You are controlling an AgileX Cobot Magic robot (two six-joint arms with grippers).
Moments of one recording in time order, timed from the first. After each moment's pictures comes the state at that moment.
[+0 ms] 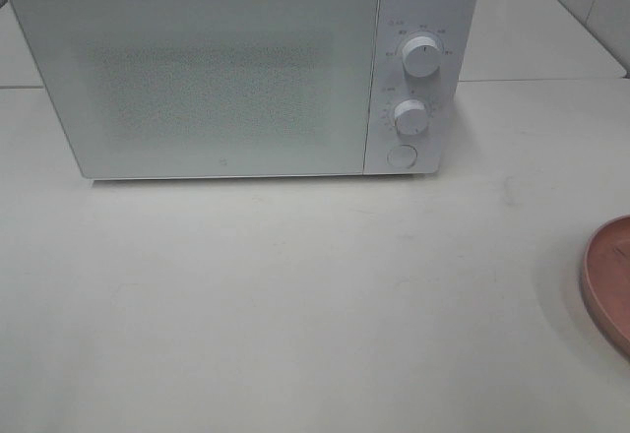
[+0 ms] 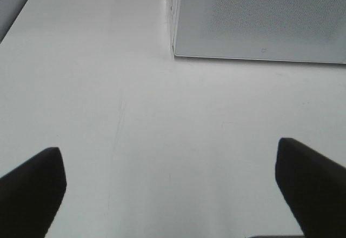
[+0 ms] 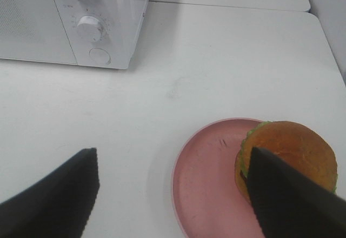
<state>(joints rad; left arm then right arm) 0.07 0.00 -0.51 -0.14 1.09 0.02 0.16 0.36 -0.54 -0.03 0.74 0.07</state>
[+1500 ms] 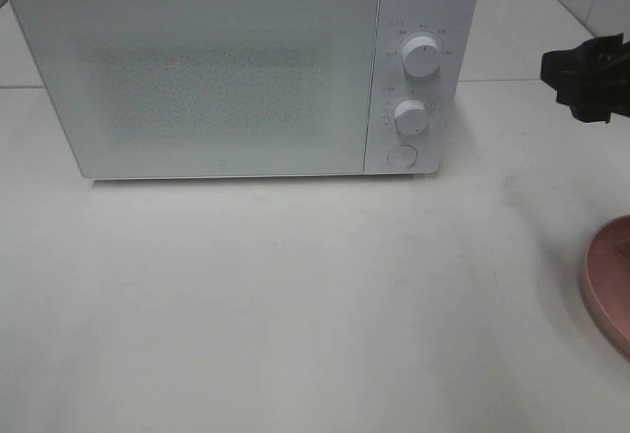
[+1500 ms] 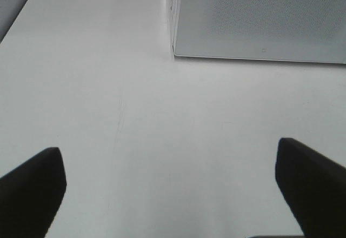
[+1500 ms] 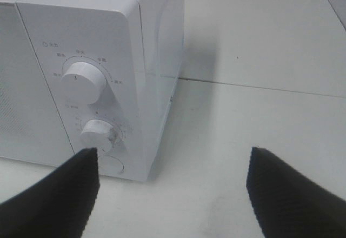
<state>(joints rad) 0.07 0.00 -0.51 -0.14 1.09 0.02 0.16 1.10 -0.46 -0.03 -0.29 0.07</state>
